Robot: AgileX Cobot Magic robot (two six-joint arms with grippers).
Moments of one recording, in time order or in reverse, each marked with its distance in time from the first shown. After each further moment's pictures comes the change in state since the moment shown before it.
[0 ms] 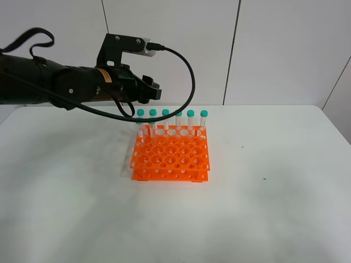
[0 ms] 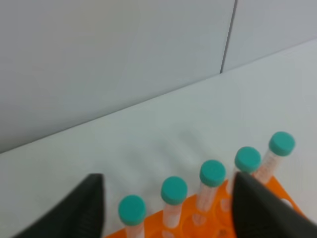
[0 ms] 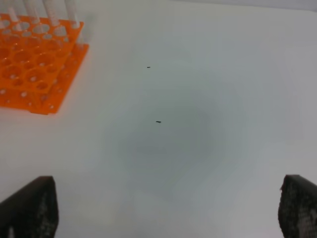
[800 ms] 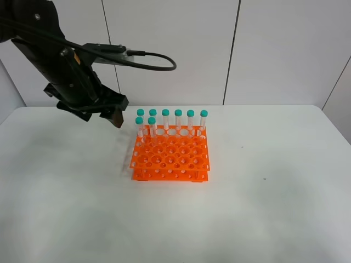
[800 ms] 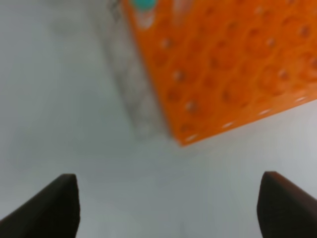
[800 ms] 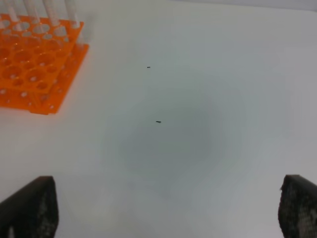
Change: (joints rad) left arm 0.081 -0.051 -0.258 -0.057 1.052 -0.036; right arm 0.000 0.000 0.000 0.000 0.000 0.000
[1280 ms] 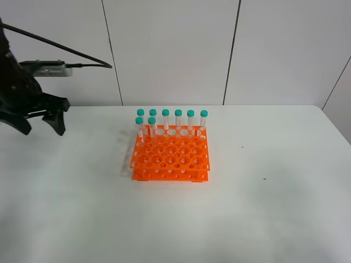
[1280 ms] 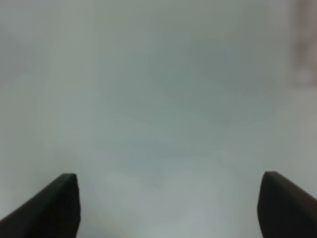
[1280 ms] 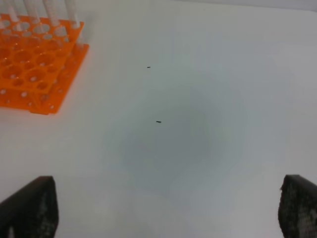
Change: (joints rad) left arm 0.388 0.050 -0.002 -0.006 0.178 0.095; right arm 0.000 0.000 0.000 0.000 0.000 0.000
